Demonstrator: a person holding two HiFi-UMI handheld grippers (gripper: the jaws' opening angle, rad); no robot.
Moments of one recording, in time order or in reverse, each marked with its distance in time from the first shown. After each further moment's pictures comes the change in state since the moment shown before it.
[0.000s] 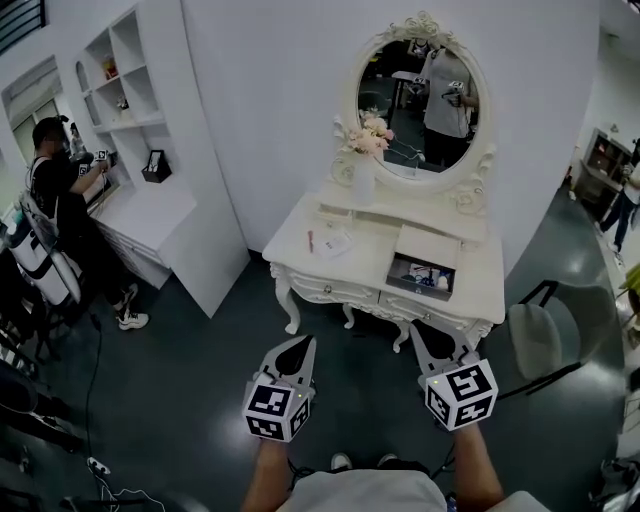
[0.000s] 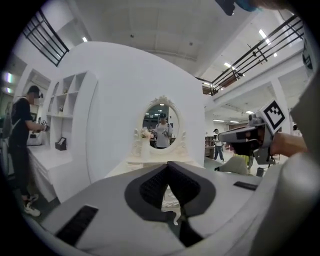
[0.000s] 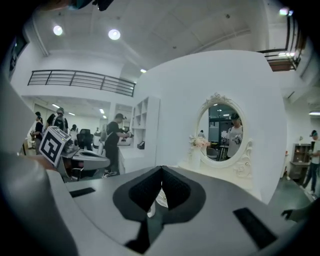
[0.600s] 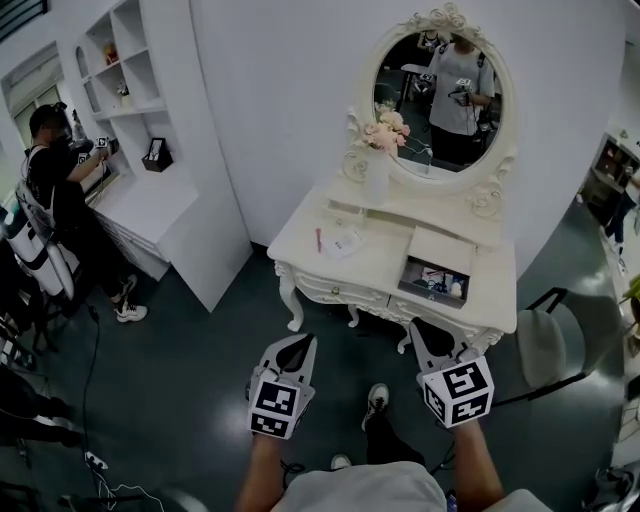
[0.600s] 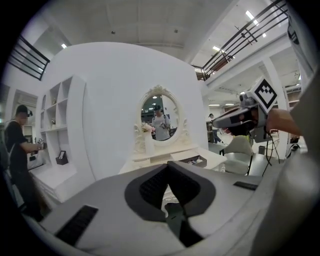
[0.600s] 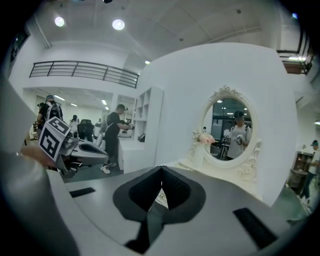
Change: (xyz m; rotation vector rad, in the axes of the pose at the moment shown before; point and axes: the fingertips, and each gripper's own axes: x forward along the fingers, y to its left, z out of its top) left arm 0.033 0.047 -0.024 0.182 0.103 -0.003; right arm 0.067 -0.001 -0.010 -0.064 0.070 0.009
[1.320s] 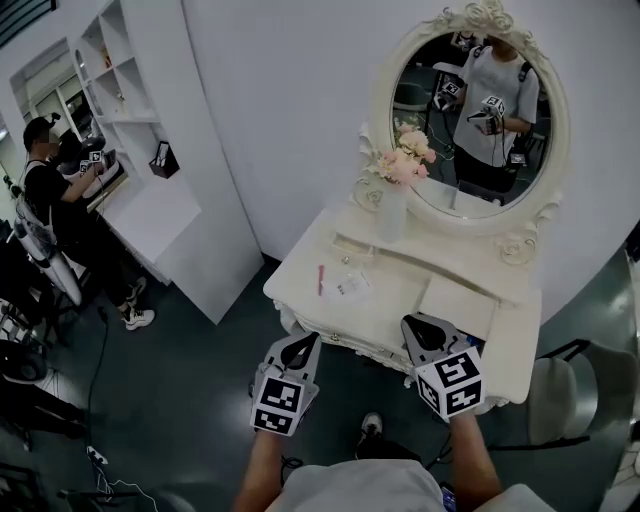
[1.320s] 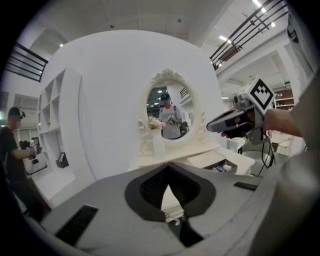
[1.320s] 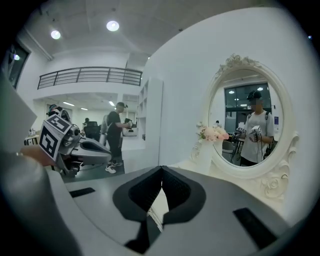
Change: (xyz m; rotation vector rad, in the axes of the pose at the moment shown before) left arm 0.182 0.077 0.036 -0.001 0.072 0.077; right arm 0.189 -0.117 0.020 0.013 0.051 0.167
